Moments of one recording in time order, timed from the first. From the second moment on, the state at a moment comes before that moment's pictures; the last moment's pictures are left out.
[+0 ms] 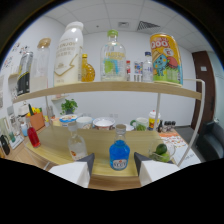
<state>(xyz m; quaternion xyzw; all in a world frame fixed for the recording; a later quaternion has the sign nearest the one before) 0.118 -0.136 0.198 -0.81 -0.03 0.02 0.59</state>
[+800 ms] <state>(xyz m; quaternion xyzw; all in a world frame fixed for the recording) 0.124 -0.170 0.201 -0.81 -0.02 0.03 0.58</state>
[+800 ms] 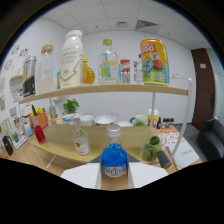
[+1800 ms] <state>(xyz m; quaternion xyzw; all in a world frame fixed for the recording) 0.114 -0.203 0.126 -0.52 -0.59 -0.52 0.33</state>
